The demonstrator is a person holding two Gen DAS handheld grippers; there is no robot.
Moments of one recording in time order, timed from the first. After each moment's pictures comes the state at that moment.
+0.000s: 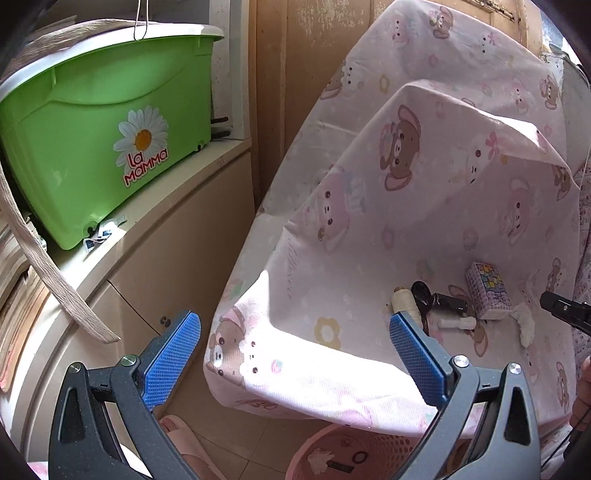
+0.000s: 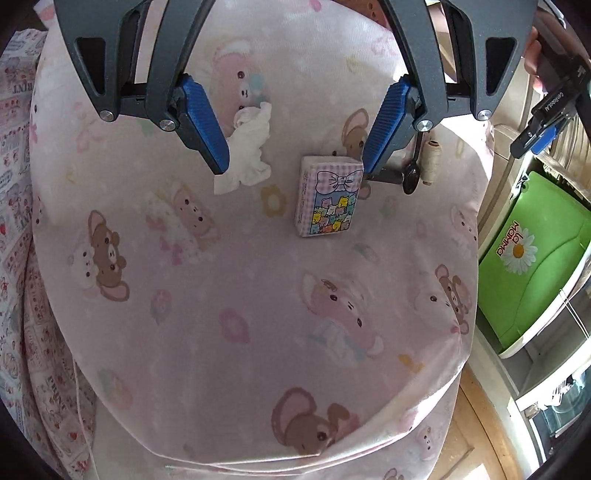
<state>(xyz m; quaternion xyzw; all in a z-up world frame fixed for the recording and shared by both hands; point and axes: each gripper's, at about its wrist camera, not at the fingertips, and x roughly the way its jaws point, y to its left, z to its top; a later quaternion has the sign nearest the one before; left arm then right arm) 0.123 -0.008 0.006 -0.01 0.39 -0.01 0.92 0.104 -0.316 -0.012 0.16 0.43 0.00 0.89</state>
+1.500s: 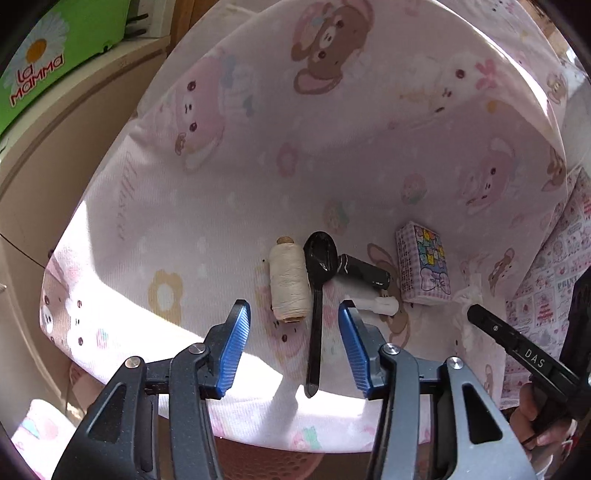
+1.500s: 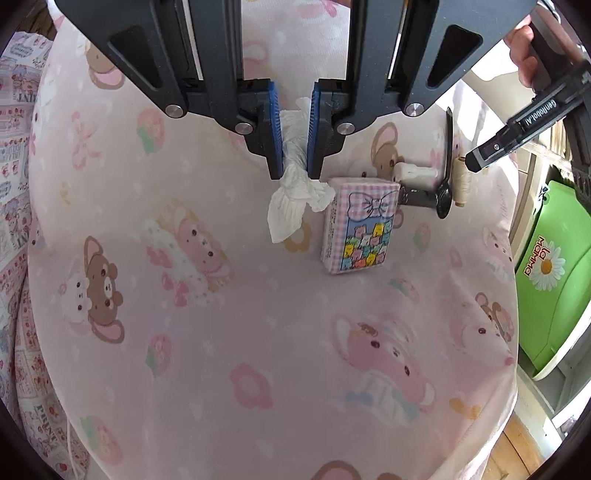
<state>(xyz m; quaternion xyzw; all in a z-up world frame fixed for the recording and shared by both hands) 0.186 -0.073 -0.036 -0.13 0.54 -0.13 0.82 0.130 -0.321 -0.040 0.16 0.51 -0.03 0.84</state>
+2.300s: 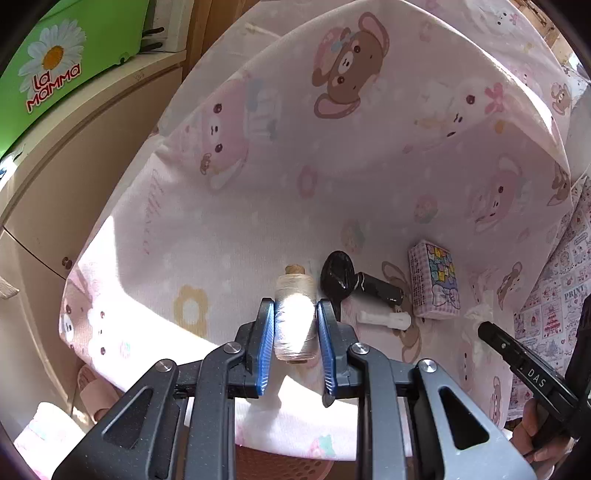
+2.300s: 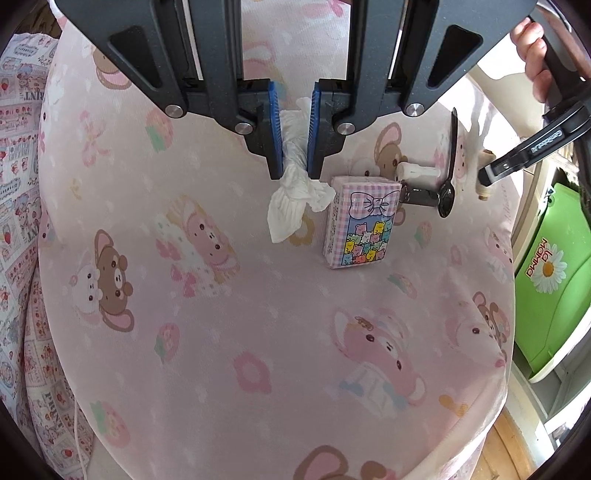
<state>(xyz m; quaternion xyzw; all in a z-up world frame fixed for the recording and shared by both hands) 0.177 -0.061 -0.029 -0.11 0.52 -0.11 0.84 0.122 -0.308 -0.037 0.13 0.49 -0.03 0.86</state>
